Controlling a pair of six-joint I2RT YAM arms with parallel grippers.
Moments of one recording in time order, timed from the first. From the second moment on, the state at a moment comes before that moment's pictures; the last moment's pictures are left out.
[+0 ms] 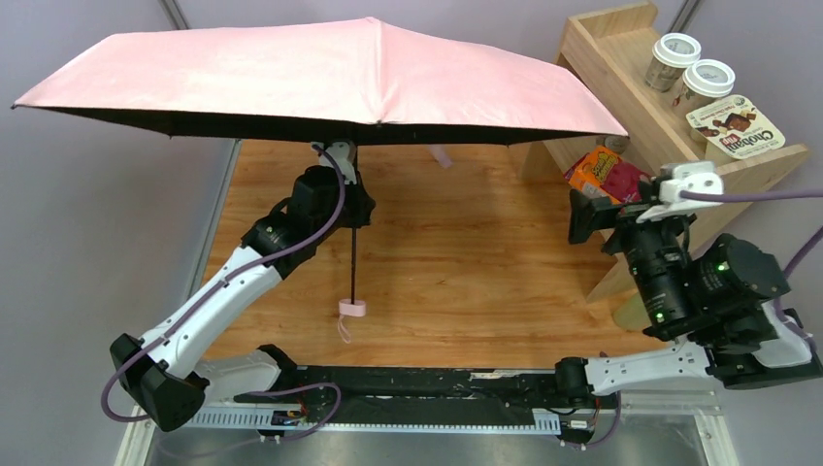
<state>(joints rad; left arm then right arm) -0.66 1.15 1.16 -0.46 -0.16 -0.43 1.58 0.77 1.54 -0.51 1.45 -0.29</state>
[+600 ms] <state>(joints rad) -0.65 1.07 1.24 -0.55 -0.27 -0.46 1.57 0.70 1.14 -0.61 1.26 0.20</state>
